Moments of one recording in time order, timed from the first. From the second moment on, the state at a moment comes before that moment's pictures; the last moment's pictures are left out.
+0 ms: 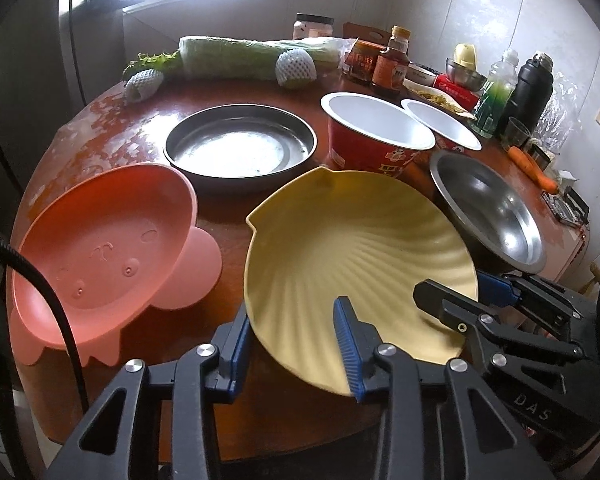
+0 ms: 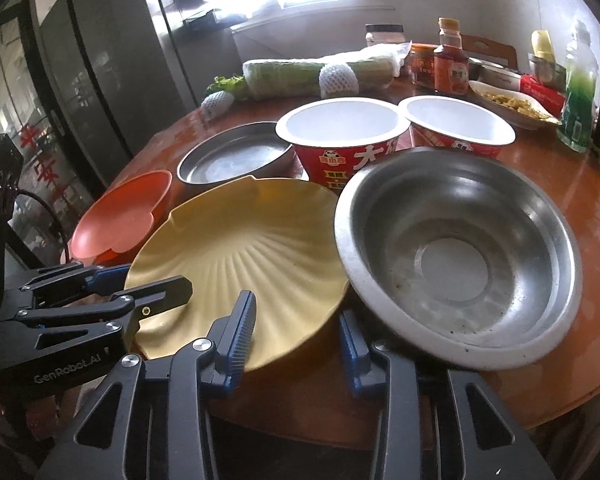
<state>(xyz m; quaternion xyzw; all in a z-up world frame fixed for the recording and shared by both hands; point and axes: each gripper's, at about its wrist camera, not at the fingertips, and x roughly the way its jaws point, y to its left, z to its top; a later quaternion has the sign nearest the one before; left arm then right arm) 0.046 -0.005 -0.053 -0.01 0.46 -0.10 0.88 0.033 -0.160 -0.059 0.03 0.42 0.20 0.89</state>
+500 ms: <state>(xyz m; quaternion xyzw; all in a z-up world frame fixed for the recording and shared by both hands) 0.028 0.024 -0.023 -0.03 0.43 -0.08 0.90 0.026 -0.140 -0.034 0.03 0.40 0.23 0.89</state>
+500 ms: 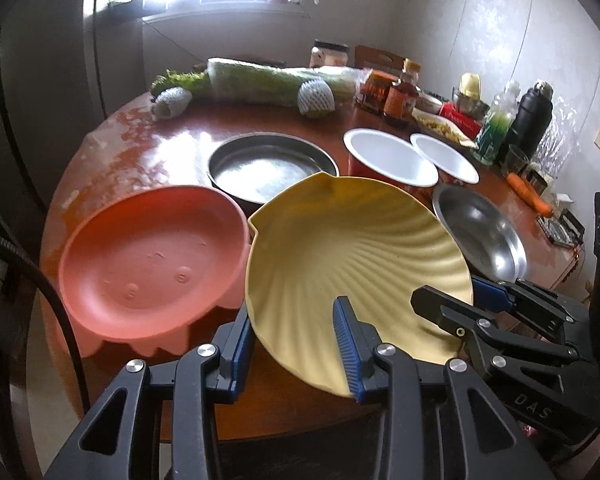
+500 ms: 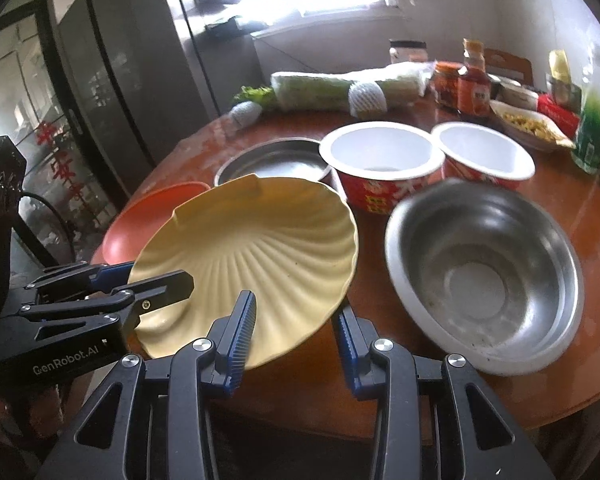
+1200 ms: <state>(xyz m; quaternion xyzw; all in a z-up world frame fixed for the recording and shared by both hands) 0.023 0.101 0.017 -0.07 0.38 -0.02 0.92 0.045 -0.063 0.018 -0.01 0.35 0.29 0.89</state>
